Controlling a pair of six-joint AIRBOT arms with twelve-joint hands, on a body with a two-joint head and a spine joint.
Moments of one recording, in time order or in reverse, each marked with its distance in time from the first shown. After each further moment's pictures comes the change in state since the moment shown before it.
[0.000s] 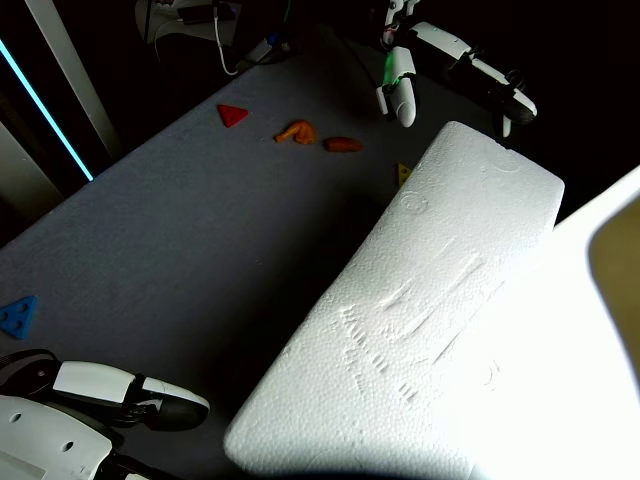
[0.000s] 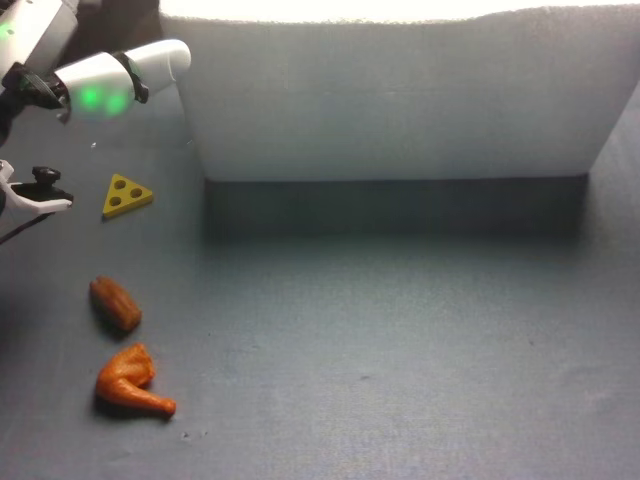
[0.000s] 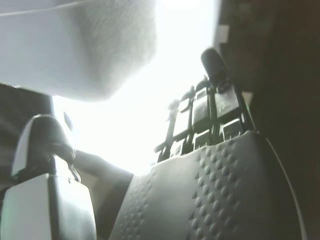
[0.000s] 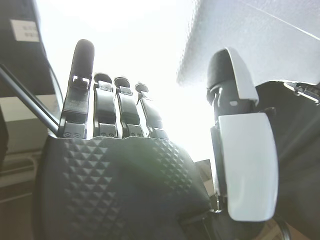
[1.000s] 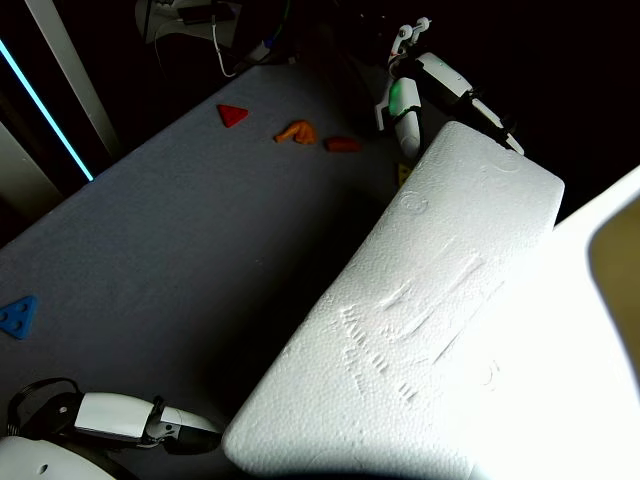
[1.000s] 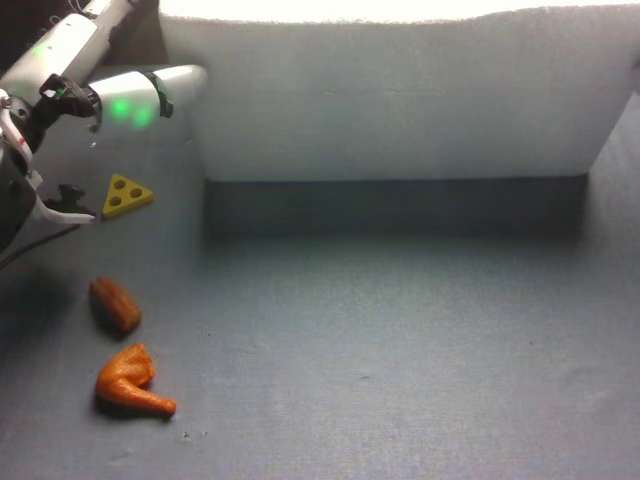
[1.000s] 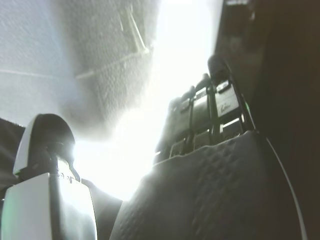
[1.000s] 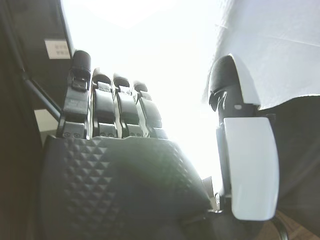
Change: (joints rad) left arm -0.026 -0.088 0.114 -0.002 0.170 -0.045; right arm 0.000 -0.079 0.093 0.072 -0.058 0.053
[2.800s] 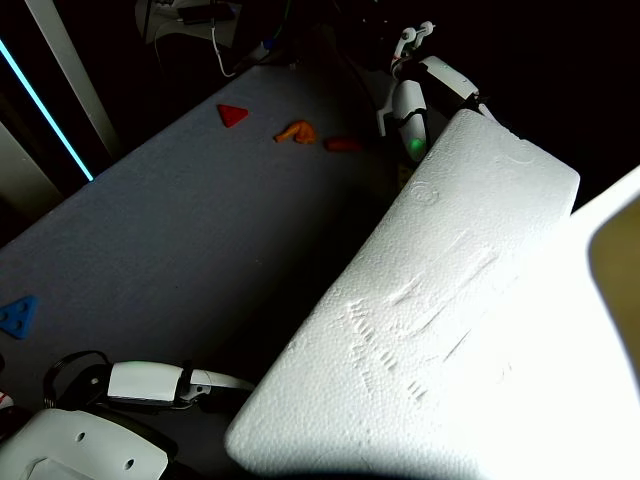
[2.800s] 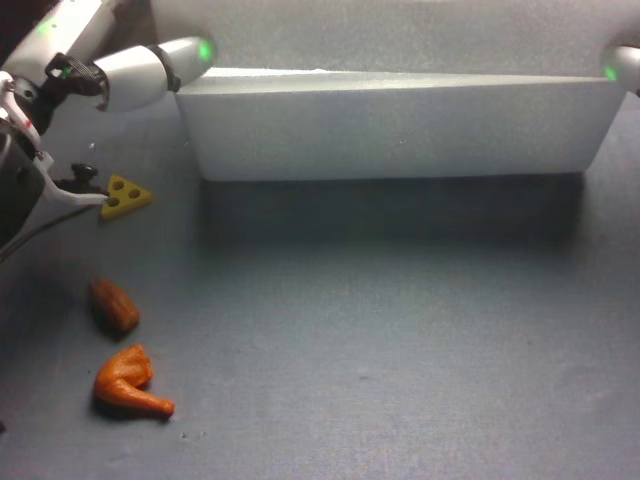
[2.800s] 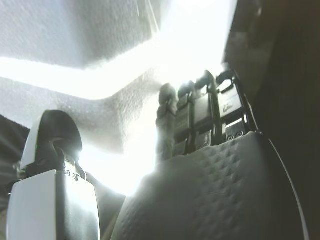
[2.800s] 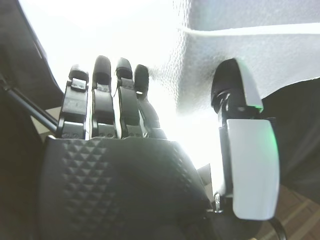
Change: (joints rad) left arm -0.034 -0.005 0.006 0.054 -0.055 -0.048; right arm 0.022 -0.047 0.023 -0.086 0.067 0.132
